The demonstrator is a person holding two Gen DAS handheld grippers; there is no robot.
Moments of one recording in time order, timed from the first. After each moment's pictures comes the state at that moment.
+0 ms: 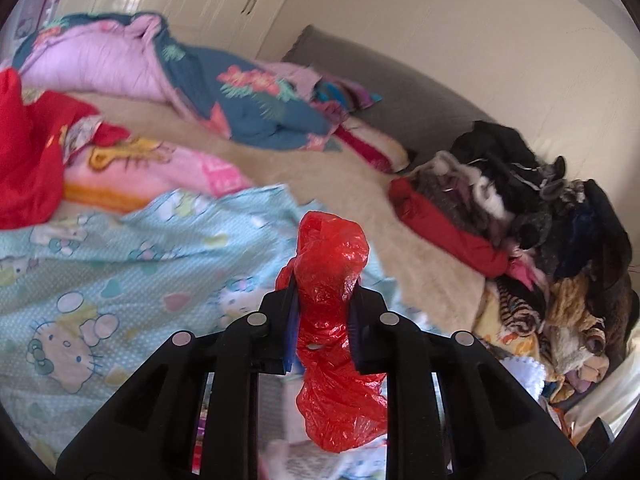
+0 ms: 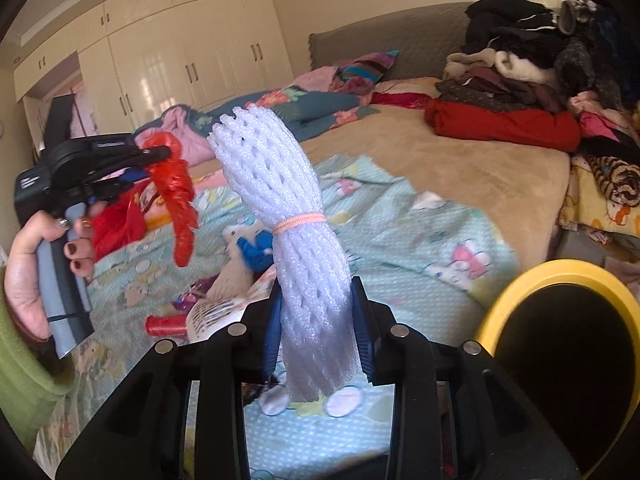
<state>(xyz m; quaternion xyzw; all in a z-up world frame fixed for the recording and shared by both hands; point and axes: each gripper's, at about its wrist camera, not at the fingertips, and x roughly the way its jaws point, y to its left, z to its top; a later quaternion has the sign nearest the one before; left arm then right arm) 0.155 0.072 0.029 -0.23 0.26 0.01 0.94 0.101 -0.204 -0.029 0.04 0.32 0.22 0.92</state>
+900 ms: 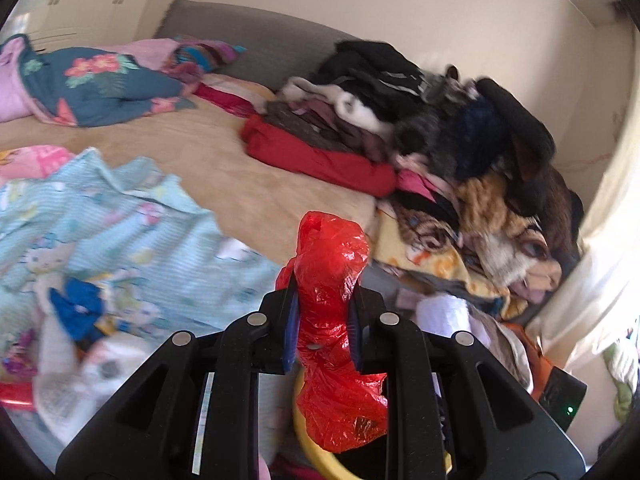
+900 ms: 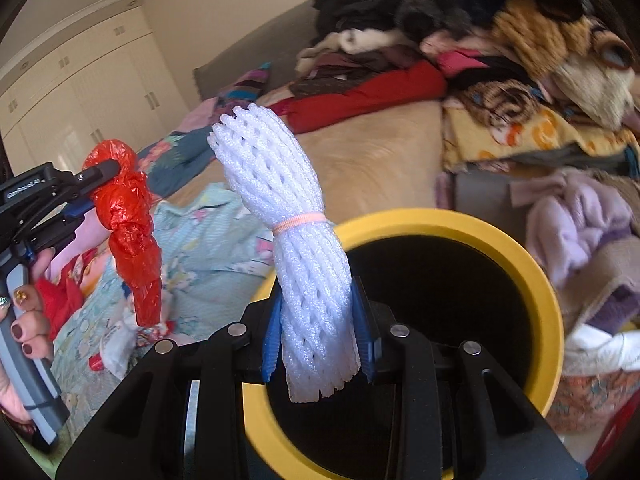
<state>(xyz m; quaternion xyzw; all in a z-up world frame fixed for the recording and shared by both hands) 0.164 -0.166 0.019 -0.15 0.30 -0.18 0.92 0.084 -0.397 -0.056 0.16 0.34 0.06 0.93</state>
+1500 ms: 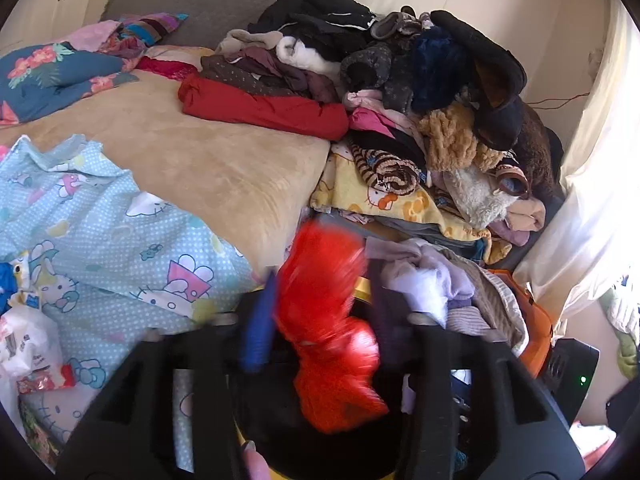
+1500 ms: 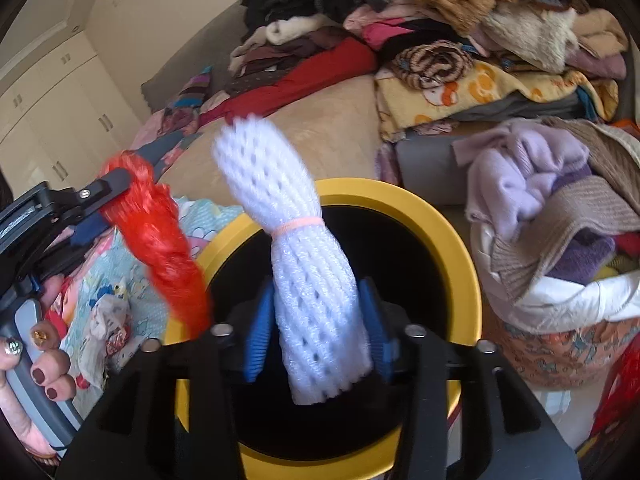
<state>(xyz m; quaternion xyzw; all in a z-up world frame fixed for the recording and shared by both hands) 0.169 -0.255 -0.022 -0.11 0.34 -0.25 0.90 0.061 -0.460 -0.080 0.22 0.37 -0.01 0.90</state>
